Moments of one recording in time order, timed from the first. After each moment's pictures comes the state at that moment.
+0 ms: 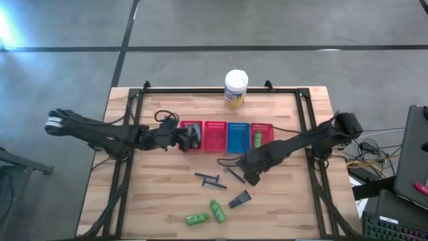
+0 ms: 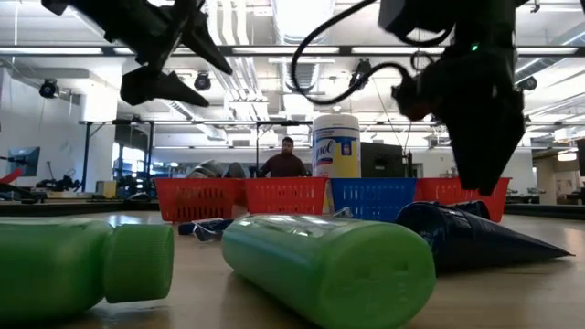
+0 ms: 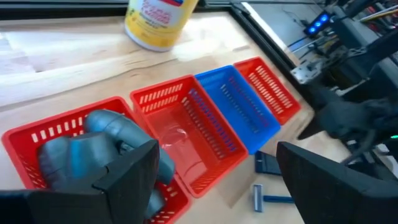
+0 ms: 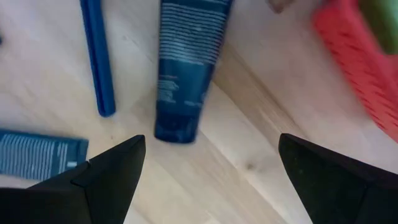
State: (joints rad) left arm -0.13 1.04 0.71 -0.20 -0.53 -0.93; right arm 0.26 1.66 1.04 -0.84 0.00 1.02
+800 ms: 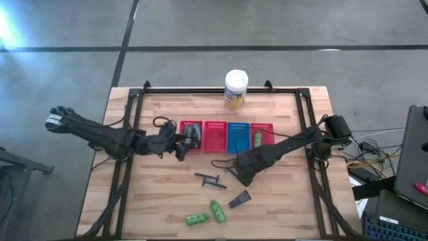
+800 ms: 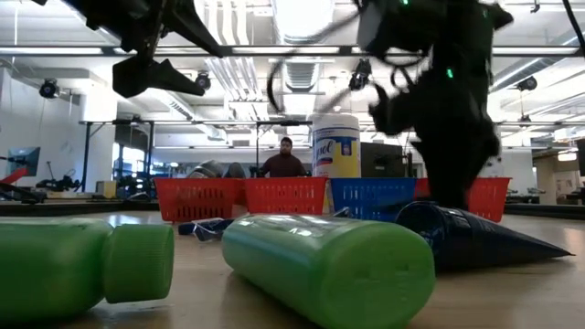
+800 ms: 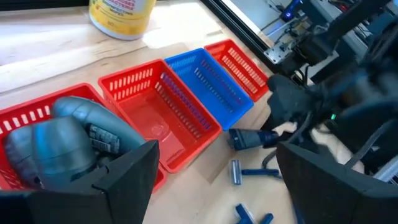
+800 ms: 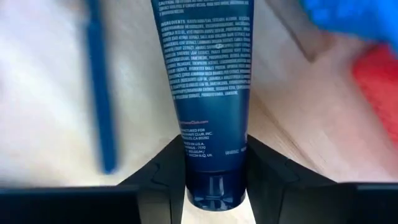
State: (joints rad) left arm -0.24 1.02 0.70 -0.20 -0.53 -0.91; right arm 0.25 1.78 1.07 -0.73 0.05 0.99
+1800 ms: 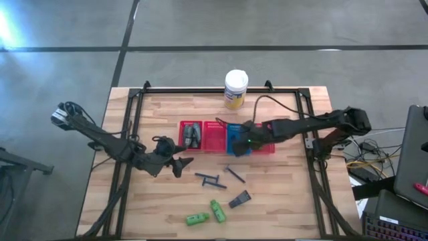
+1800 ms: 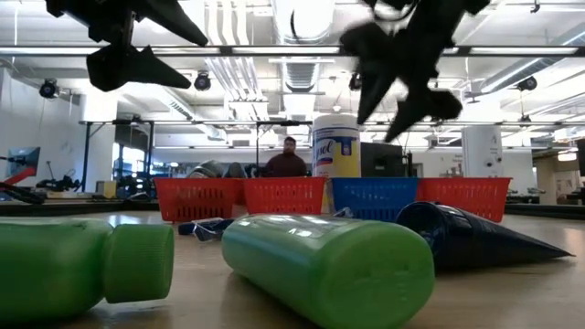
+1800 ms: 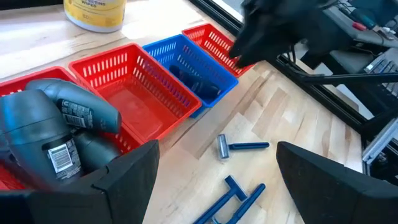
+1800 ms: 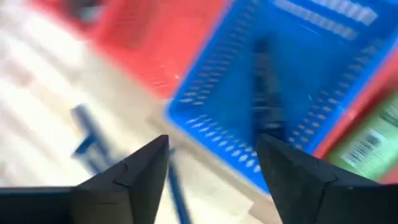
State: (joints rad) left arm -0.47 1.09 0.70 -0.19 -0.71 -0.95; right arm 0.03 1.51 1.06 -0.62 0.13 1.10
